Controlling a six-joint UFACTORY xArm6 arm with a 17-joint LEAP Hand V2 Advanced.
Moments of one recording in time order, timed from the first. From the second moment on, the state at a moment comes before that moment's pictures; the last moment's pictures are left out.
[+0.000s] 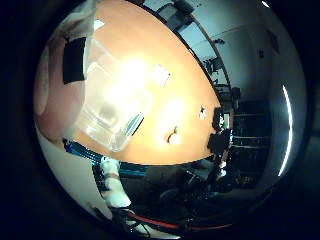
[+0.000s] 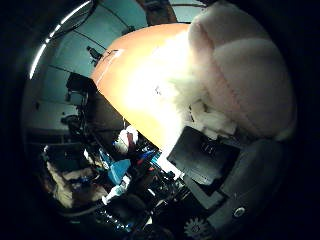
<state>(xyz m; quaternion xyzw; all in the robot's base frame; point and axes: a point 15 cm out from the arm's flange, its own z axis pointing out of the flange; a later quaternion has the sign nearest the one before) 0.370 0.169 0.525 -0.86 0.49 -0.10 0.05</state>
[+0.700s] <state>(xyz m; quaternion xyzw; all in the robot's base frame) 0.372 0.144 0.522 -0.85 0.51 -0.09 0.04</state>
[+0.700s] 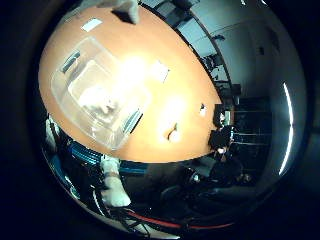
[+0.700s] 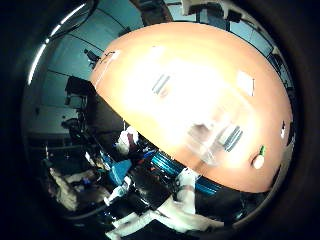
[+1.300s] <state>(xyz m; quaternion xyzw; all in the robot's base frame) 0.361 -0.018 0.531 -0.81 0.58 -0.11 0.01</state>
